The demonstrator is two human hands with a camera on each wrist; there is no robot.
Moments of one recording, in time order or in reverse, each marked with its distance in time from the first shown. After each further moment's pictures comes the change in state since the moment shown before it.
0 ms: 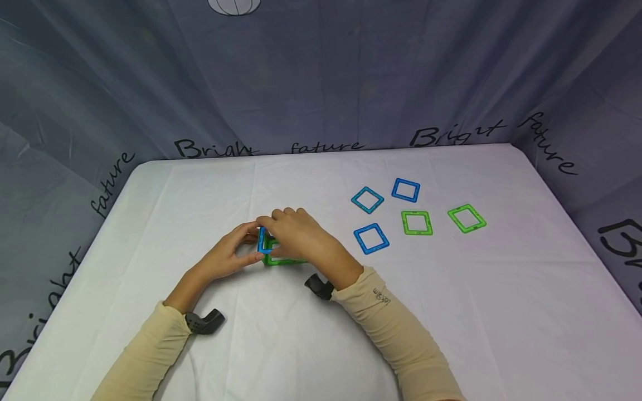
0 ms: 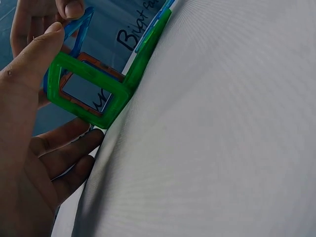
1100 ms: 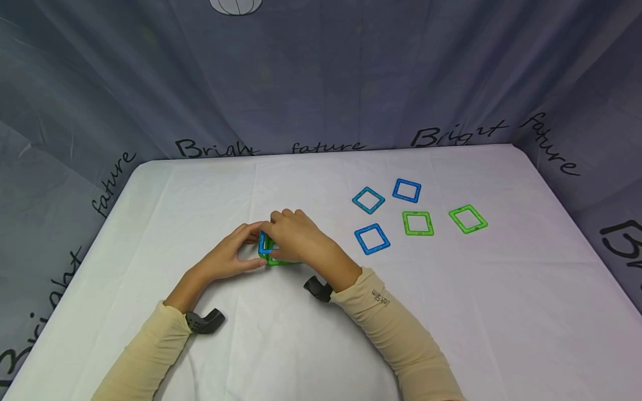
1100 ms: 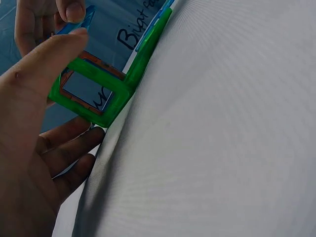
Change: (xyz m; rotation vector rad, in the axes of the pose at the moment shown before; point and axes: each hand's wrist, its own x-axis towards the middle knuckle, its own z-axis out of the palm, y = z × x) left_hand 0.000 -0.005 0.001 0.068 -0.008 0.040; right_hand 0.002 -0.004 0.001 -0.079 -0.015 -0.013
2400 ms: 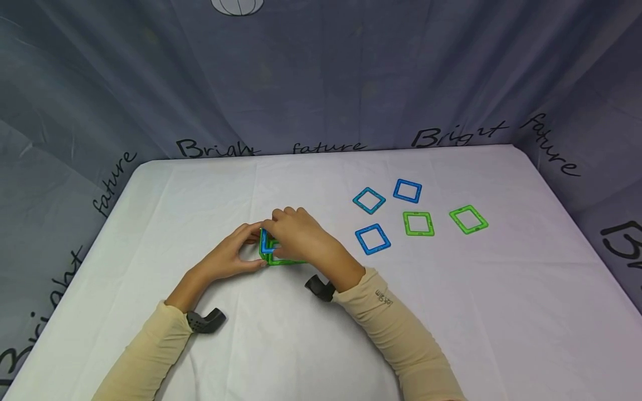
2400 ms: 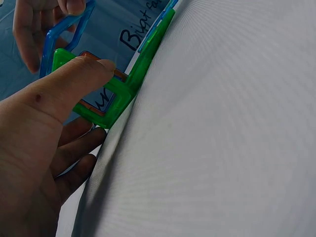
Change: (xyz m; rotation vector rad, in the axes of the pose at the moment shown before) left_hand 0.000 -0.002 0.000 0.020 0.017 0.029; right_hand -0.003 0.000 -0.006 0.010 0.008 0.006
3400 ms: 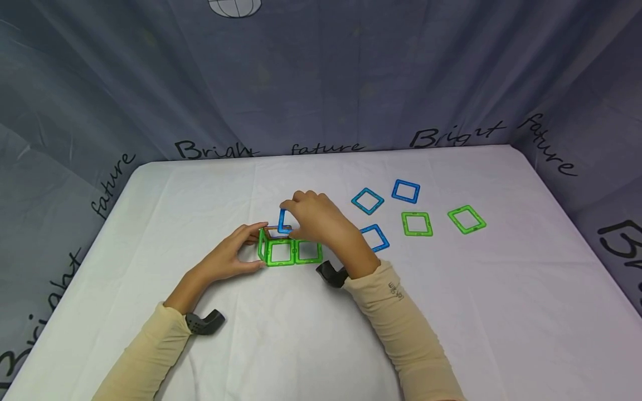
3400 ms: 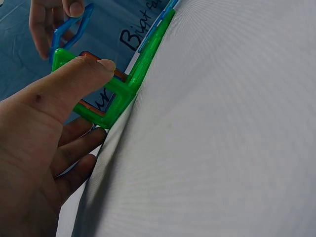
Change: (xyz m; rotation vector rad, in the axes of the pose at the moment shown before) left_hand 0.002 -0.003 0.001 0.016 0.012 0.038; right_hand -0.008 0.033 -0.011 0.128 0.048 0.148
